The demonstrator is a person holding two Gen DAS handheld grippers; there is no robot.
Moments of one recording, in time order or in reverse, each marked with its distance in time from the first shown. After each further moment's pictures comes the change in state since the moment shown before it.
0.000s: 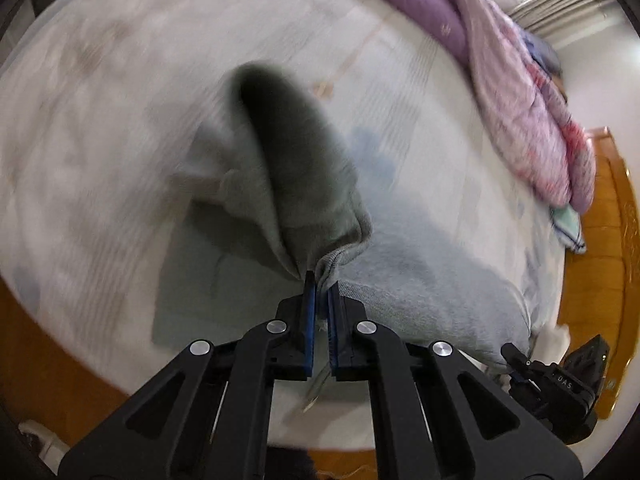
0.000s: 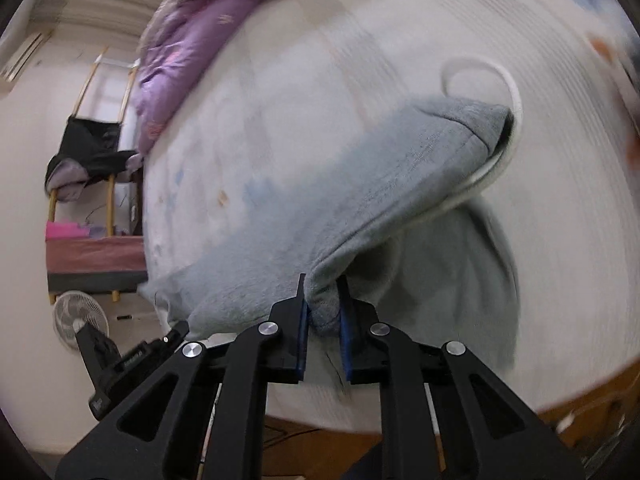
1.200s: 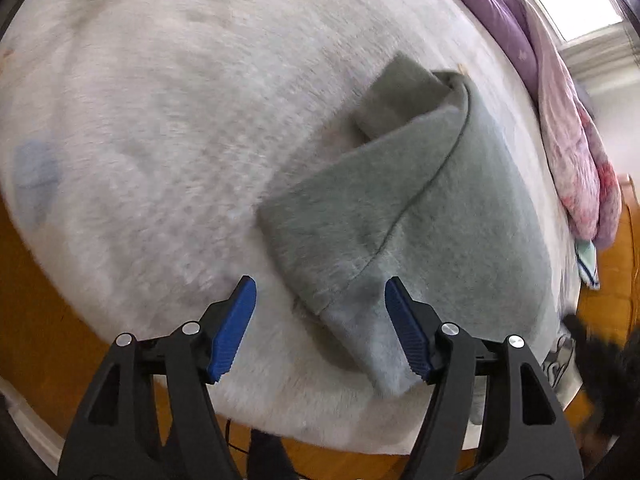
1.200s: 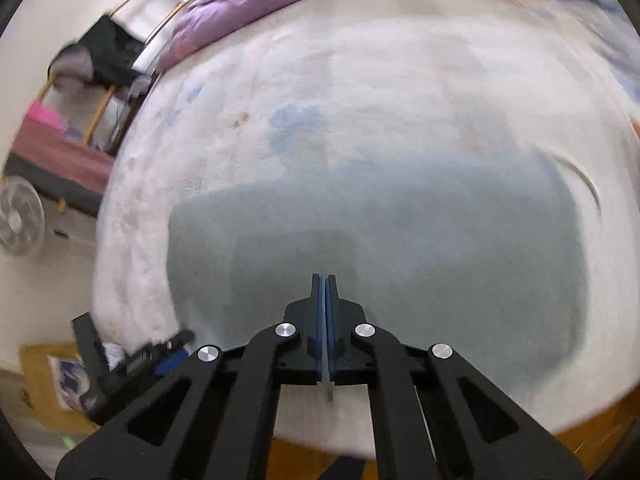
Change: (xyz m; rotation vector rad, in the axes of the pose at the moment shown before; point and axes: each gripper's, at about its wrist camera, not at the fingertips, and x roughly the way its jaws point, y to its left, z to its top) left arm 0.051 0.138 -0.059 -0.146 -0.047 0.025; right arm 0.086 0.115 -0.022 -0.474 -0.079 -0.160
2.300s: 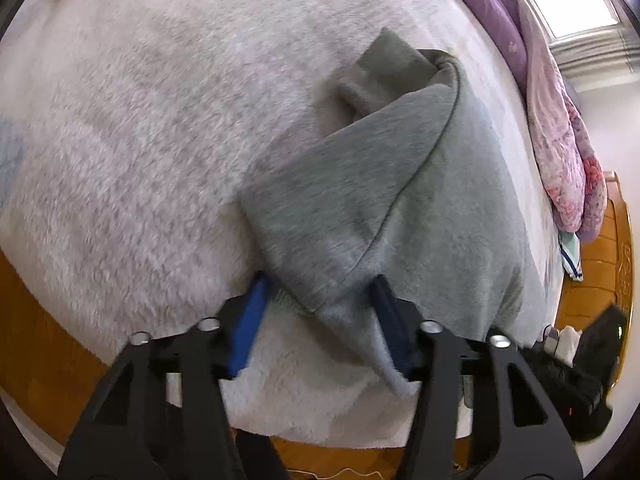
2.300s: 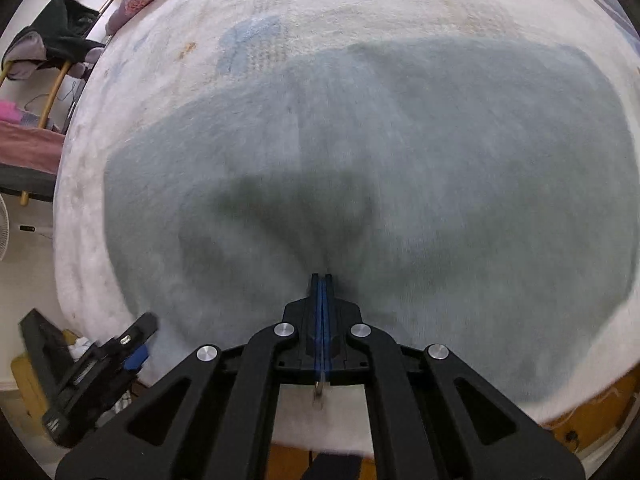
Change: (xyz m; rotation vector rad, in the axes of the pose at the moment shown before) left arm 0.005 0.015 -0.008 -0.032 0.050 -0.094; right arm 0.033 -0.025 -0.060 0.138 0.201 -0.081
